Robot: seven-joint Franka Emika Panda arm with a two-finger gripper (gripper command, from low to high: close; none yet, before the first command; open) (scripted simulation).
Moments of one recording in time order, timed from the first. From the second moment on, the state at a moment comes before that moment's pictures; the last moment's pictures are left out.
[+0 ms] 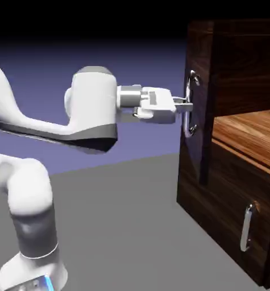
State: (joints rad) arm -0.14 -1.00 -0.33 -2.64 -2.31 2.94 -0.31
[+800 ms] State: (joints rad) arm -0.41 -1.48 0.04 -2.98 -1.32 2.83 -1.01
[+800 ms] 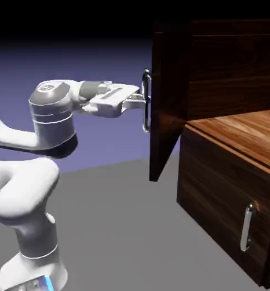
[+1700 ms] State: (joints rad) arm -0.22 -1.63 0.91 -2.63 -0.52 1.70 -1.15
